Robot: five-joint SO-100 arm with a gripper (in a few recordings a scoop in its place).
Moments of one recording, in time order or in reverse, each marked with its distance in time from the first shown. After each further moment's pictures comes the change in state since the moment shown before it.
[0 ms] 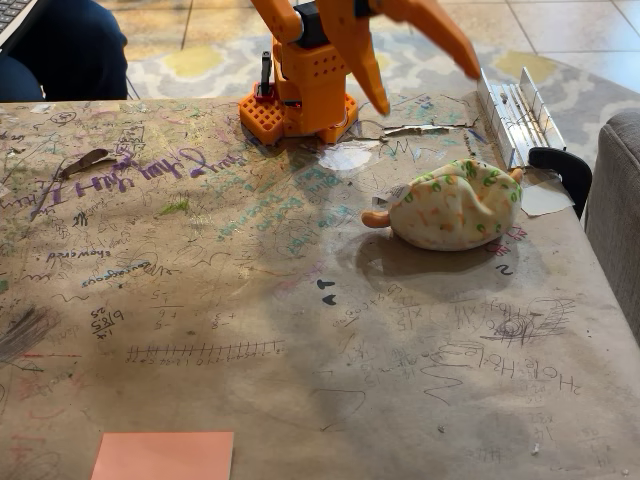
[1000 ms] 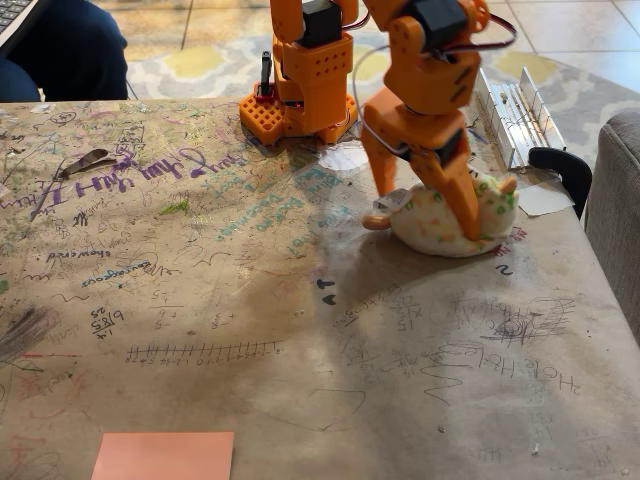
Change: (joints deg) arm -2.5 -54.9 -15.7 -9.2 4.3
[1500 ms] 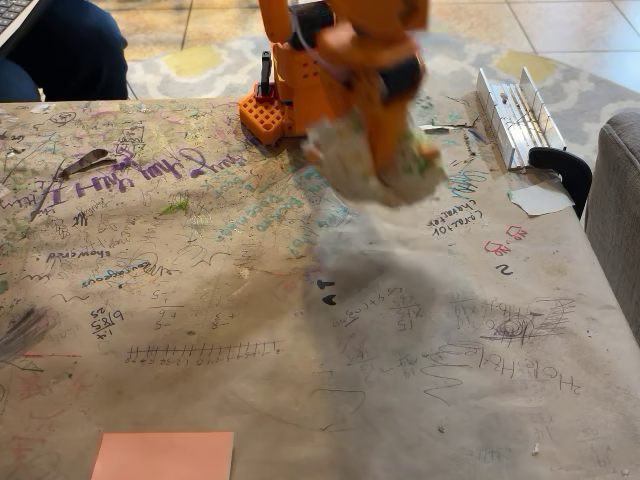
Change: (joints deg) arm 15.1 39.9 2.1 13.2 0.3
